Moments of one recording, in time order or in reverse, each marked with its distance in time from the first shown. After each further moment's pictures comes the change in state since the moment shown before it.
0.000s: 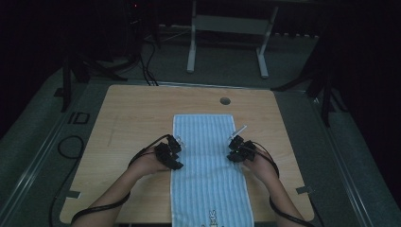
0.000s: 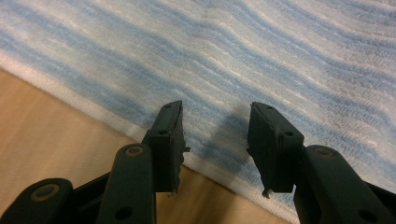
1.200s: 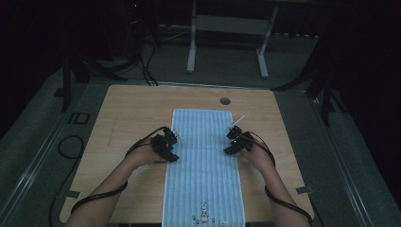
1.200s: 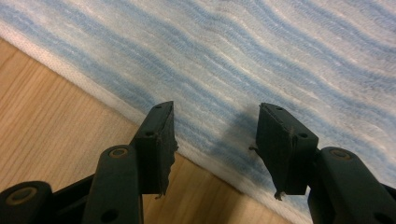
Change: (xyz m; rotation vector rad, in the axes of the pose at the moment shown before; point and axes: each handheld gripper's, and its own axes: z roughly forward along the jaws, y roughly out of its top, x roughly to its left) left arm 0.028 0.004 -0.004 0.020 0.050 0.012; right arm -0.025 0.024 0.008 0.016 0.012 0.034
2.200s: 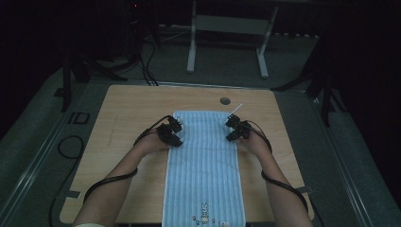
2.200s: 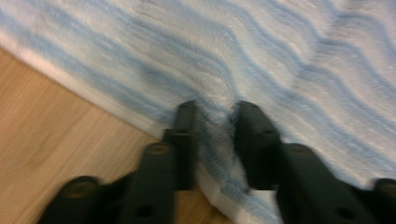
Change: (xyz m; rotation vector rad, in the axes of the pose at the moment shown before) left arm 0.030 0.032 0.017 -0.033 0.027 -0.064; right arm -0.035 0.031 0.013 0.043 -0.021 0.036
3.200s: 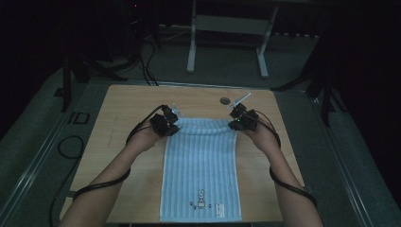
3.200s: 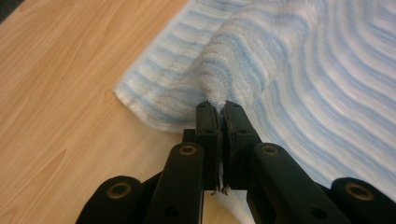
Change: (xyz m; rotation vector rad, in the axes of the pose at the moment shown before) left arm -0.024 -0.002 -0.085 -0.151 0.161 0.009; right arm 0.026 0.005 -0.090 -0.179 -0.070 -0.084
